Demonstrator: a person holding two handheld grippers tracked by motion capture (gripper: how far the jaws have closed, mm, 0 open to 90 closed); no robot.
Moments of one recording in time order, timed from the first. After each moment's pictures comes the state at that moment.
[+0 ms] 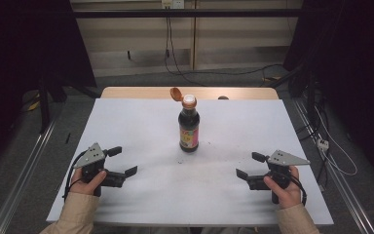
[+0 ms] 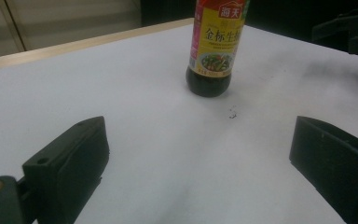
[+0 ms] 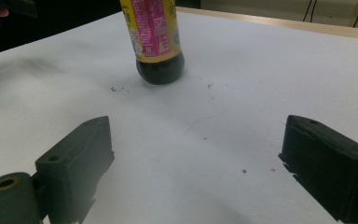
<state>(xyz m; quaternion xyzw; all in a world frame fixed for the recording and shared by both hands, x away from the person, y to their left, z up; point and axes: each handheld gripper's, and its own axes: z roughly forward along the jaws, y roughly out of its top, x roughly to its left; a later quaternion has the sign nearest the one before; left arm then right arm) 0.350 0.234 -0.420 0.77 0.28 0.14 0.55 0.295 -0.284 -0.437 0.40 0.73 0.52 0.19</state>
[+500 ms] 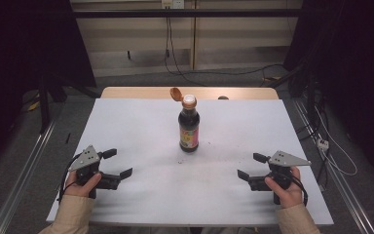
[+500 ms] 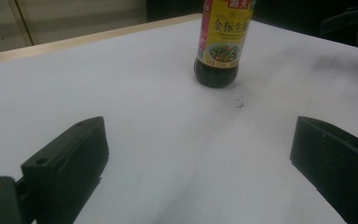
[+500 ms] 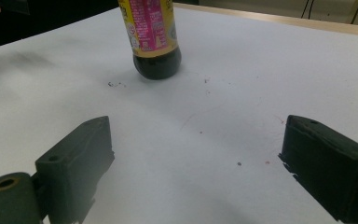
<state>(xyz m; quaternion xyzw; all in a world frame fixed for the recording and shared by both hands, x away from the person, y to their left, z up) 0.345 0.245 -0.424 0.77 0.29 0.14 0.55 0.293 -0.287 -0.438 0.40 0.74 0.51 0.19</state>
